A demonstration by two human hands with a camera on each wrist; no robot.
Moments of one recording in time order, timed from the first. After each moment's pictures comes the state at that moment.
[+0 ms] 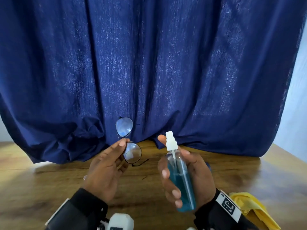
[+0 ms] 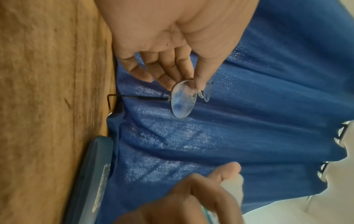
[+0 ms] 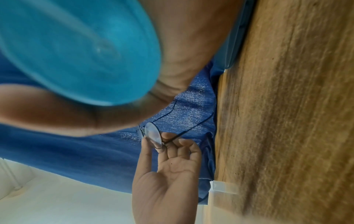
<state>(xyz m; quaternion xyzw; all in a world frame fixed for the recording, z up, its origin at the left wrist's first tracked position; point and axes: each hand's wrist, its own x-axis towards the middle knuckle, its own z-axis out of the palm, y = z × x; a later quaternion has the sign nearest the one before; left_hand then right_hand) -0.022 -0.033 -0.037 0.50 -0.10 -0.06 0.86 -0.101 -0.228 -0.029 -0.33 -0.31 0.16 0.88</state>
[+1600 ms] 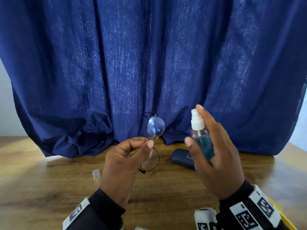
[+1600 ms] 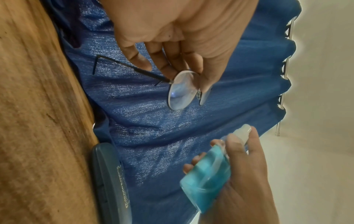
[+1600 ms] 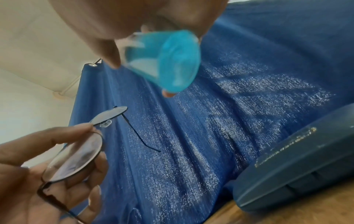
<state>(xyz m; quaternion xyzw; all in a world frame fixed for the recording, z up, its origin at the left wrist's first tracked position) -0.061 -0.052 -0.020 0.57 -0.18 0.07 0.80 -0.118 -0.246 -0.001 -0.80 -0.14 -0.50 0.31</state>
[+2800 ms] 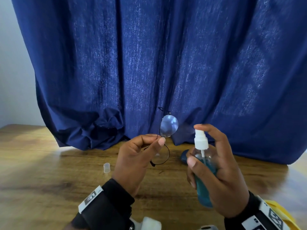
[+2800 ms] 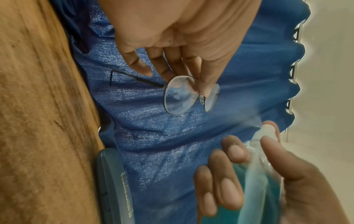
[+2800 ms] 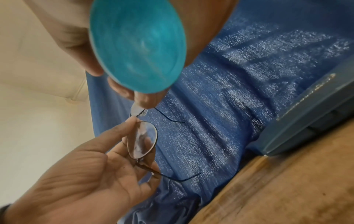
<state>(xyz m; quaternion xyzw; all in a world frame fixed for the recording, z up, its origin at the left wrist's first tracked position) -0.050 -0.047 -0.024 0.58 -0.18 0.06 0.79 -0.128 -0.222 -0.010 -0.73 -0.26 -0.29 0.56</state>
